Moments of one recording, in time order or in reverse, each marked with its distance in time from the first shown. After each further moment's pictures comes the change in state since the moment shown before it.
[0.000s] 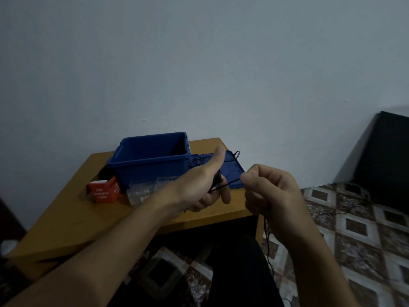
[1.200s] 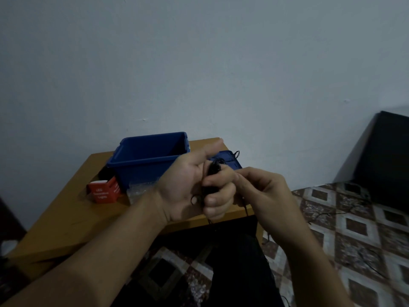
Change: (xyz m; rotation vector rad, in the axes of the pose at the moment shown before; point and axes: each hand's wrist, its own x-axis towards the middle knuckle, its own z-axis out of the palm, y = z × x) left_hand -0.001 -0.005 -0.008 -0.748 -0.588 0.258; right_hand 0.004 0.014 0.002 -0.261 0.044 -0.065
